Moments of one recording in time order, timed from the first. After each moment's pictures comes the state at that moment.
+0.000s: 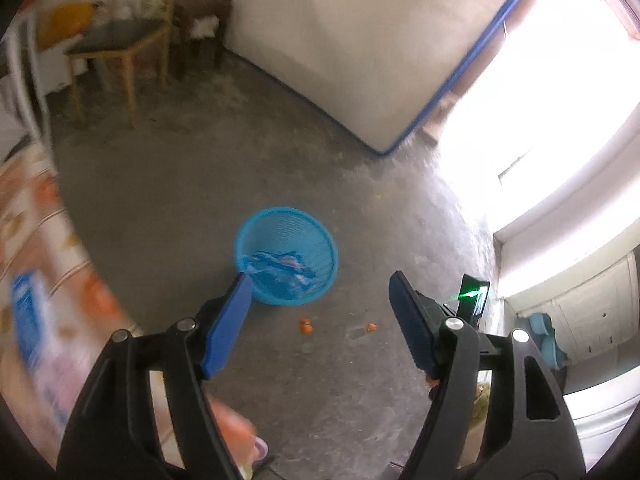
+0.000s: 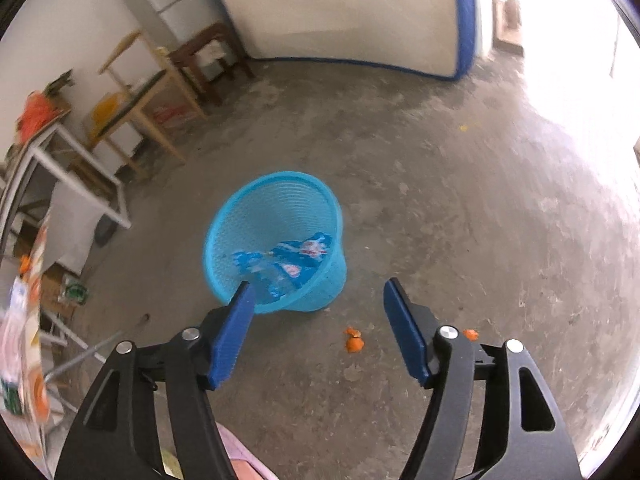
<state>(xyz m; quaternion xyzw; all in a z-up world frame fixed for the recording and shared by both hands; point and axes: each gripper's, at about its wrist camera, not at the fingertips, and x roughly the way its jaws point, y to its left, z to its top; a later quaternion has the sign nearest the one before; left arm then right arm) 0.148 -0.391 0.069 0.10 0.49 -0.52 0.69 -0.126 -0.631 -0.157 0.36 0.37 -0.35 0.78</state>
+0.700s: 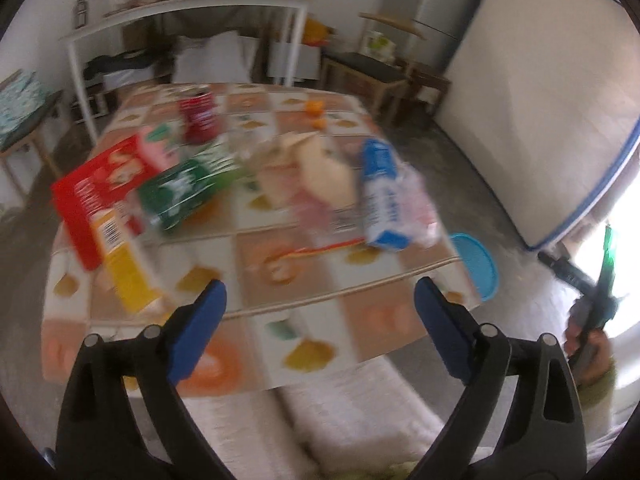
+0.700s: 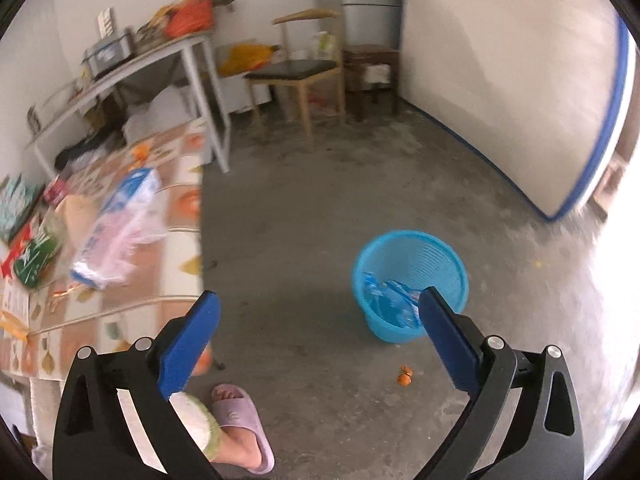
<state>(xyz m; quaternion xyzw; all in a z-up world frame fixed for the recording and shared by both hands) 0.106 -0.010 0.049 0.00 0.44 -0.21 0.87 0.007 -0.430 0.000 0.13 0.40 -0.19 0.89</state>
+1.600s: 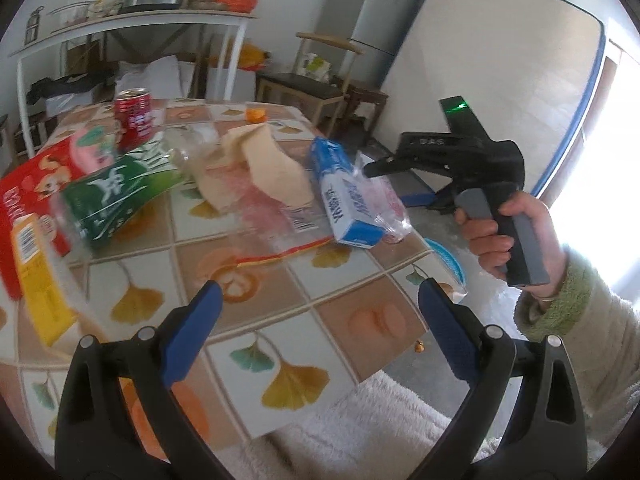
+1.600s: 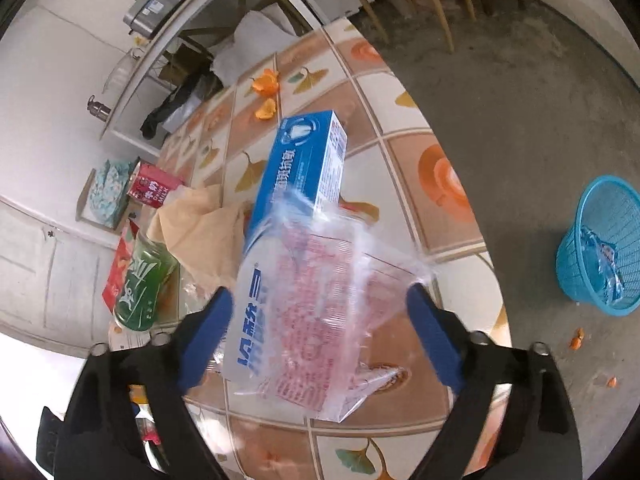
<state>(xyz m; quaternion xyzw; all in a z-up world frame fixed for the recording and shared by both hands) 0.116 -0.017 -0.013 -0.02 0.37 -0.35 0.86 0.202 -0.330 -0.049 0.32 0.51 0.03 0.80</state>
